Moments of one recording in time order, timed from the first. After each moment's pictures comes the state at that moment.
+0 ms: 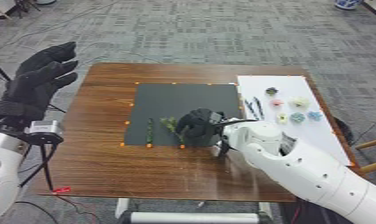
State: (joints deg) left arm 122.1 -47.3 -112.7 -128.2 50.3 3.3 2.2; right arm -56.7 -51.9 30.5 -93.5 -118.3 -10.0 0.6
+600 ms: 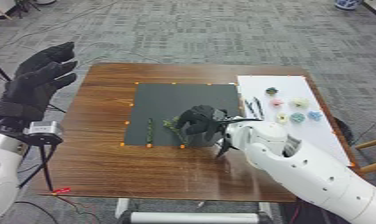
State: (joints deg) left arm 122.6 -47.4 -113.0 -128.3 50.3 3.3 2.3; right arm -59.4 -51.2 34.0 -96.6 -116.3 -8.7 -0.5
